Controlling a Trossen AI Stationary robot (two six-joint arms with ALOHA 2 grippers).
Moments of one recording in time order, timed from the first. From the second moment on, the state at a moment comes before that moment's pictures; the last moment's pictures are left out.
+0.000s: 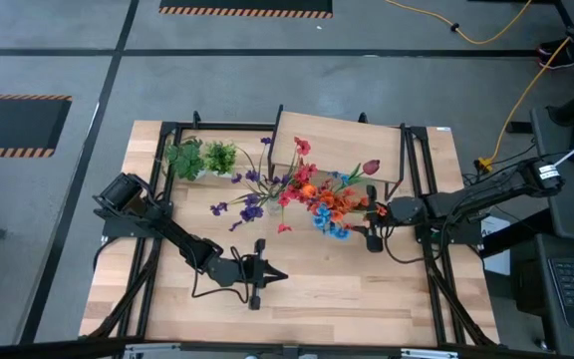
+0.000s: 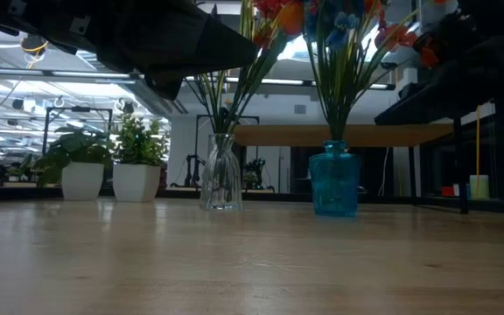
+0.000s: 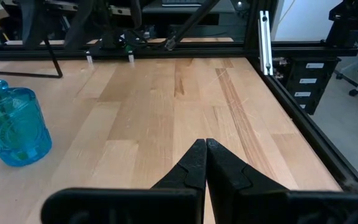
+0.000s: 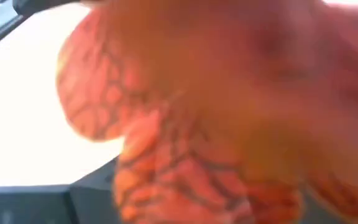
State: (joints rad) left arm -0.56 1.81 0.75 0.78 -0.53 -0.18; right arm 0.20 0.90 0.23 0.27 0.24 0.03
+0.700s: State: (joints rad) left arm -0.56 1.81 0.75 0.78 -0.53 -0.18; right arm 0.19 0.94 0.23 0.30 0.31 0.07
